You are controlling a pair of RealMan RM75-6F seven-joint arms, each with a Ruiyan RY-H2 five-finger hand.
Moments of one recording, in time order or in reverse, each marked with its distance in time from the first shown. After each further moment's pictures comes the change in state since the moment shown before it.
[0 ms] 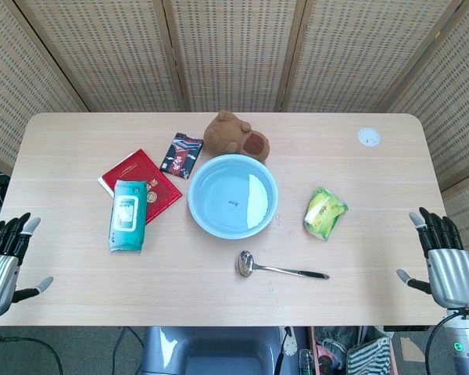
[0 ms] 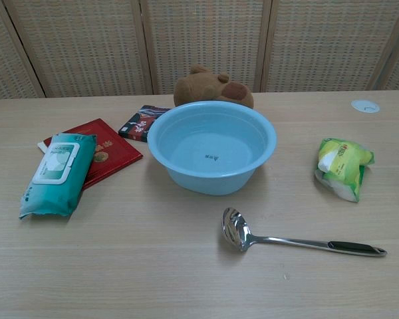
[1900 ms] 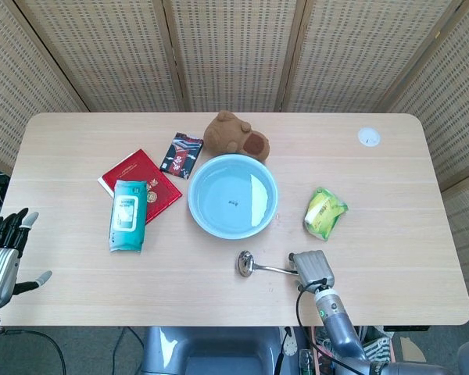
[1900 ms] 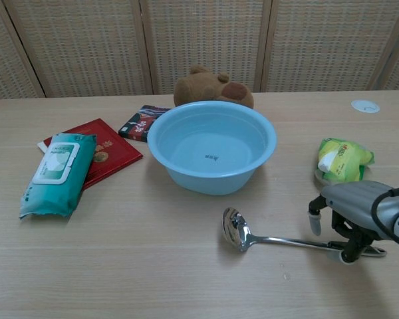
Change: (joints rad) left arm -0.025 -0.014 -0.031 0.004 -0.086 -0.043 0.031; right arm 0.349 -0.561 0.068 0.039 0.606 -0.427 -0.735
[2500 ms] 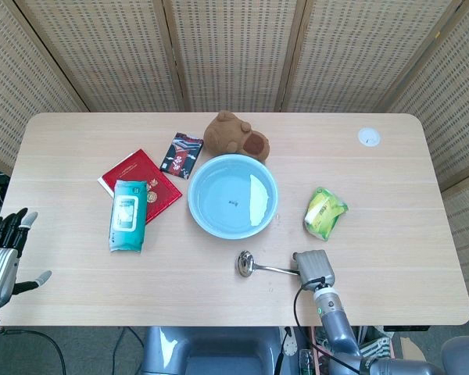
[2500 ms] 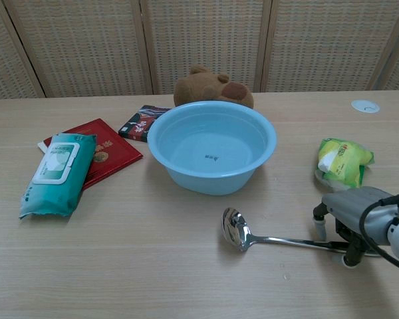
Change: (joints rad) left arm -0.001 0.002 -0.001 -0.001 -0.007 -0.002 -0.002; right arm 0.025 -0.066 -0.017 0.103 0.058 0.026 -0.043
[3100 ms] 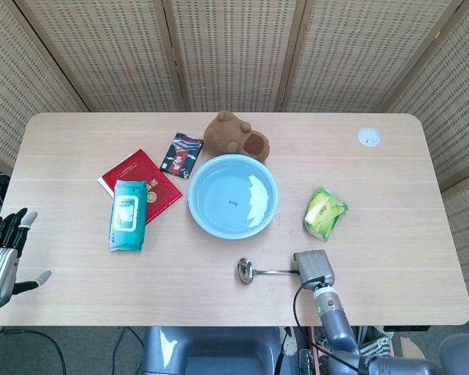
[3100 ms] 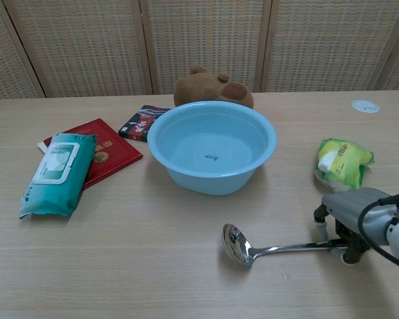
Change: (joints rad) left arm -0.001 -0.001 0.000 0.000 -0.005 -0.001 0.001; right arm 0.015 0.004 -0.005 -0.004 0.022 -0.006 0.008
